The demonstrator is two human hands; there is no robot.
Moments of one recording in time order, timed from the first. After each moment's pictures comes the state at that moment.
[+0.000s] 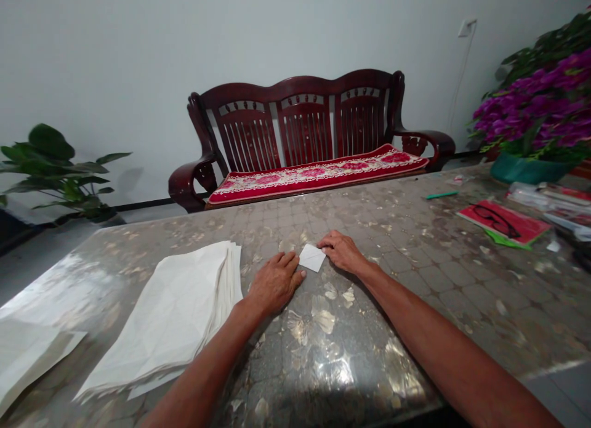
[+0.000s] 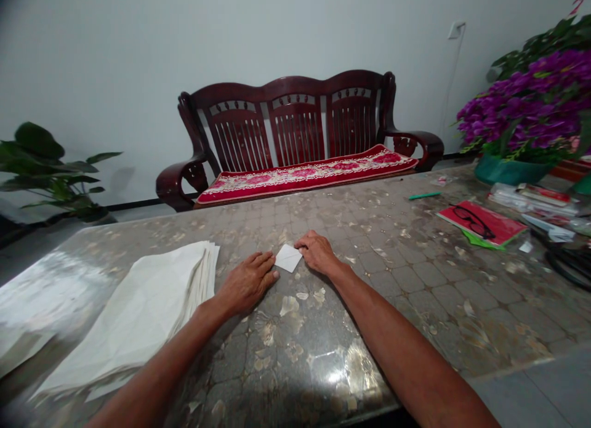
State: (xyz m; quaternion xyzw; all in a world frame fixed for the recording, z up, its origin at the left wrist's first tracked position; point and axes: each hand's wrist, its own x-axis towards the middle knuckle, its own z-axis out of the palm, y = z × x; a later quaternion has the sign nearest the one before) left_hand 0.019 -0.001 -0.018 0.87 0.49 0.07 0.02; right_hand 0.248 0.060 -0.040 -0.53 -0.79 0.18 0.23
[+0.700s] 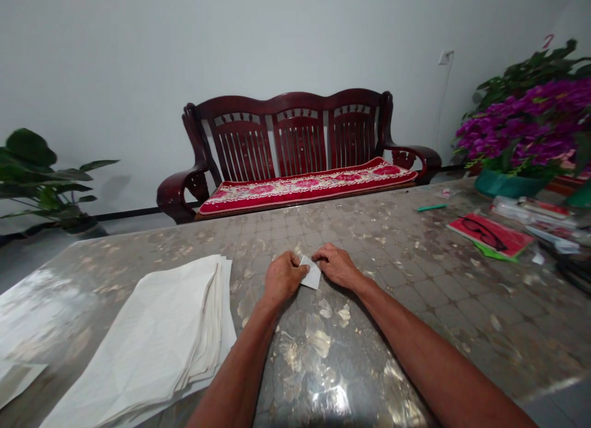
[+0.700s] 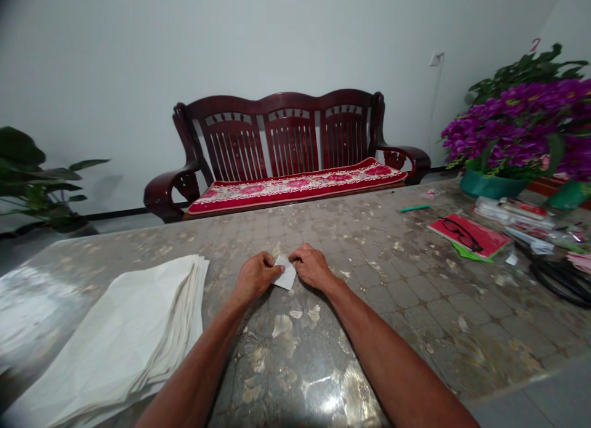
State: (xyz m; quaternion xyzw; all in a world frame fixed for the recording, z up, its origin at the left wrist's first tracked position) left_hand 0.067 0.044 -0.019 0.65 0.68 0.25 0.23; right_hand 0.248 0.061 -0.044 -0.53 -0.77 0.20 0.28
